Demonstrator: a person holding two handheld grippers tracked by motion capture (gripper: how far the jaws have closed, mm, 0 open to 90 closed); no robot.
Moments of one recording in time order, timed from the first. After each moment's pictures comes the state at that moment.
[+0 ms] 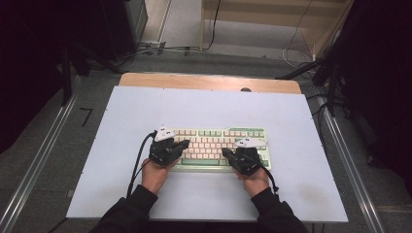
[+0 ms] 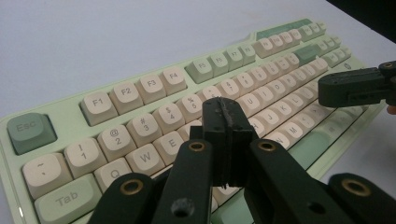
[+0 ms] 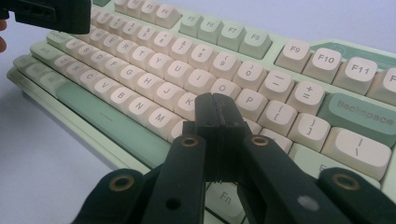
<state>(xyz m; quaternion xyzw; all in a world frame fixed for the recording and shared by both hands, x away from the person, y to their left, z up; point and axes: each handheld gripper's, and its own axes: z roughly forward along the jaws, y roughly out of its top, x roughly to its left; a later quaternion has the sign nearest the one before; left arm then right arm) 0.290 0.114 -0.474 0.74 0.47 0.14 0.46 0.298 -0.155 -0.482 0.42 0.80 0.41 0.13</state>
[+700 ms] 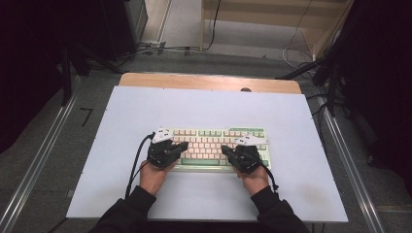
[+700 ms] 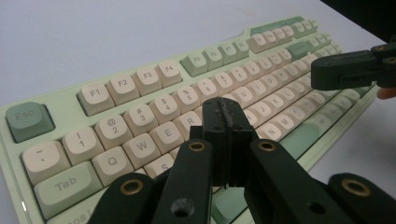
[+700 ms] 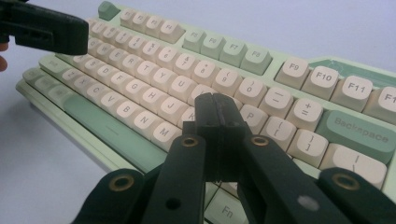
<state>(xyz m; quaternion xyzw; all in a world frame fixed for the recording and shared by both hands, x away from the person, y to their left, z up) 0.282 0.118 -0.474 0.74 0.47 0.13 0.46 0.300 -0.153 -0.476 0.41 0.80 0.42 0.13</state>
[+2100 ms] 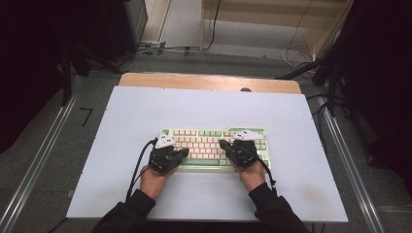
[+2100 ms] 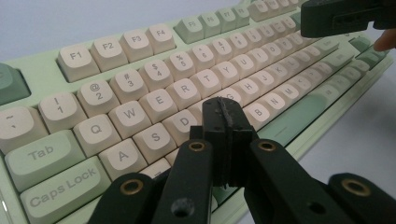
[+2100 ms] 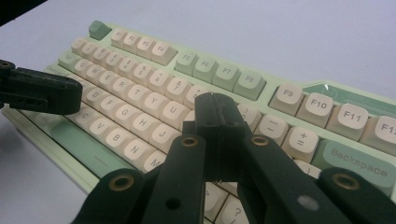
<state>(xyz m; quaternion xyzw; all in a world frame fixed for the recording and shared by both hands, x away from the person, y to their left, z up) 0.278 0.114 -0.490 0.76 0.47 0.12 0.44 0.313 -0.145 -0.474 0.42 0.79 0.43 0.15</state>
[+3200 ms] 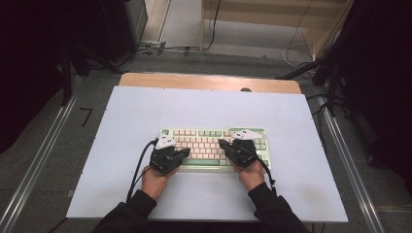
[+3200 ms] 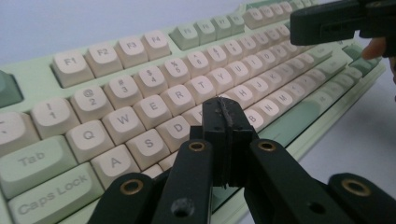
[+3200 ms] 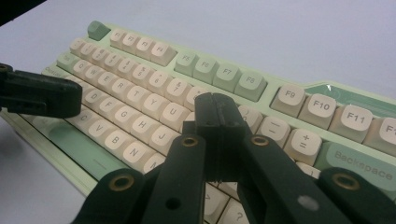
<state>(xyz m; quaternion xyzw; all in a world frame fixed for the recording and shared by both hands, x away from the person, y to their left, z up) 0.276 0.115 -0.488 0.74 0.47 0.12 0.46 0.315 -0.143 -0.474 0.42 0.79 0.42 0.14</state>
